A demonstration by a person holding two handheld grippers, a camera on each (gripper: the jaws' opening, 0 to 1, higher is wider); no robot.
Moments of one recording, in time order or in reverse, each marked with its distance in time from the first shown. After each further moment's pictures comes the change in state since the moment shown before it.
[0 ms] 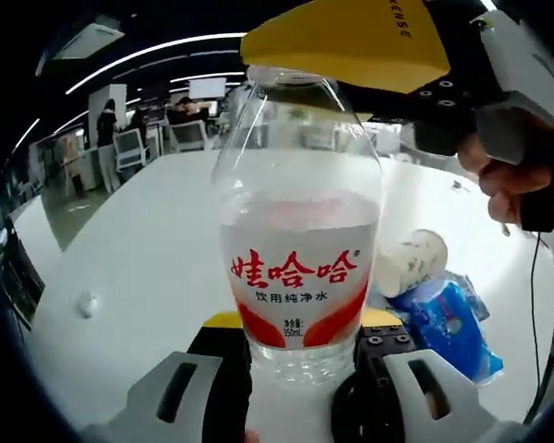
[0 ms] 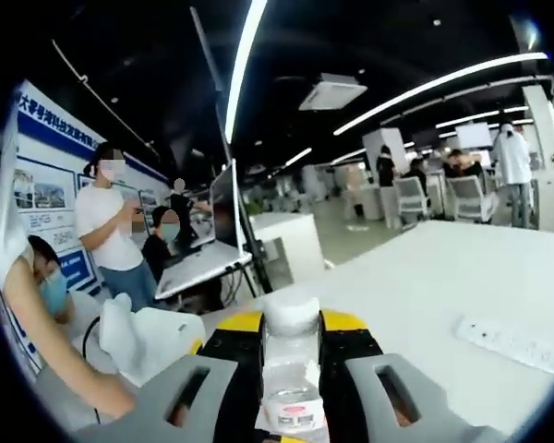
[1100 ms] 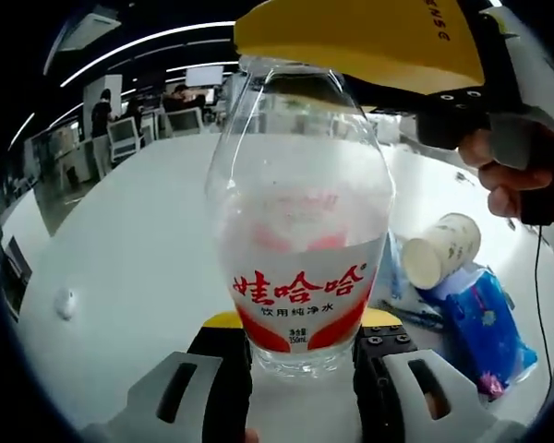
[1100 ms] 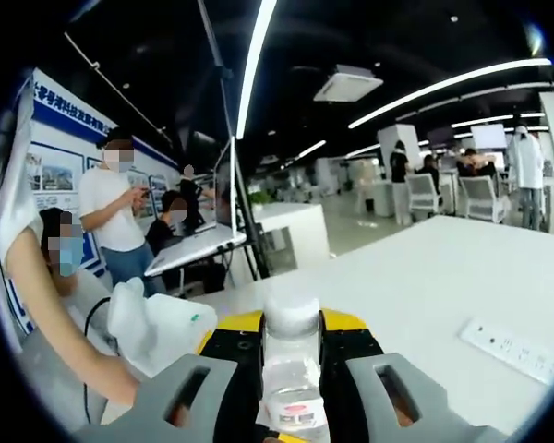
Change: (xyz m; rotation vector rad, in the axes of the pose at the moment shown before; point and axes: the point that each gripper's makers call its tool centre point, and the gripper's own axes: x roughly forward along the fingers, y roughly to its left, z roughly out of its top) left arm 0.039 0.016 -0.020 -0.001 0.046 -0.022; right arm 0.020 -0.029 -0.031 -0.033 0.035 0.039
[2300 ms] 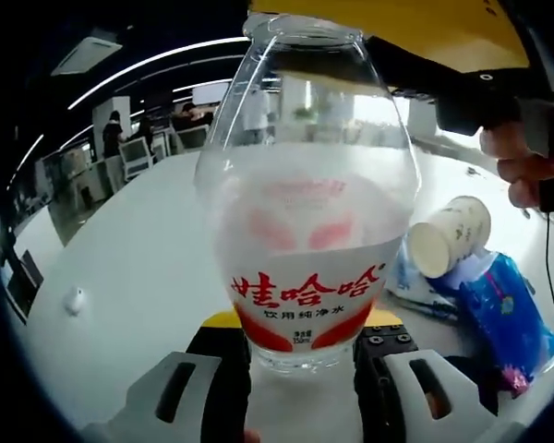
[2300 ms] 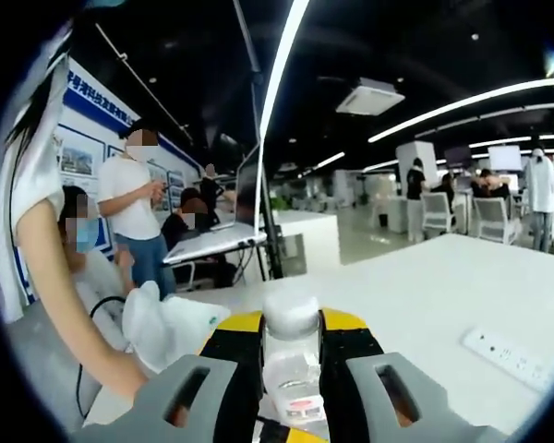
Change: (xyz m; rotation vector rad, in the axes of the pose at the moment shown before) left arm 0.003 -0.003 -0.009 0.053 -0.067 0.089; right arm -0.020 0.021 -0.008 -0.100 -0.041 0.067
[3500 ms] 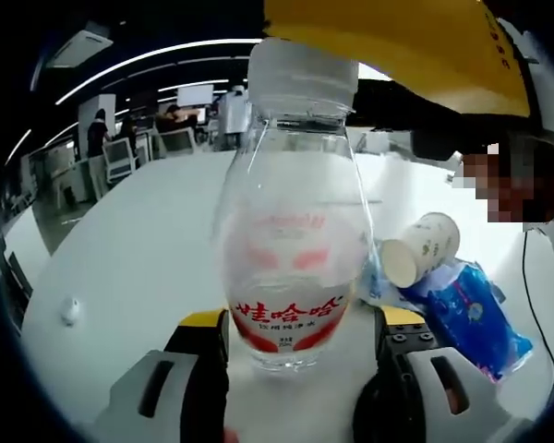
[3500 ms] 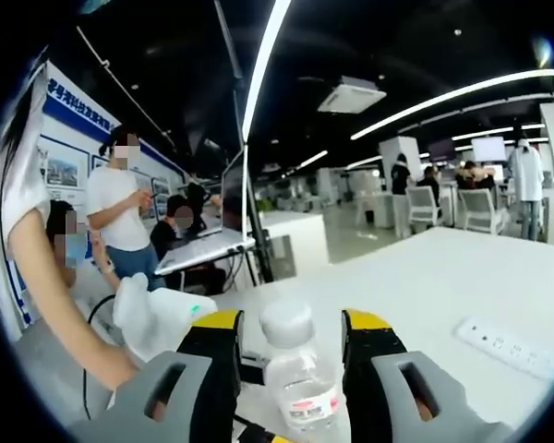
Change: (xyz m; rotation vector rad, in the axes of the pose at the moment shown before) left arm -0.022 -0.012 0.016 -0.003 -0.016 -0.106; right arm -0.008 -0.002 0.012 0.057 -0.001 -0.073
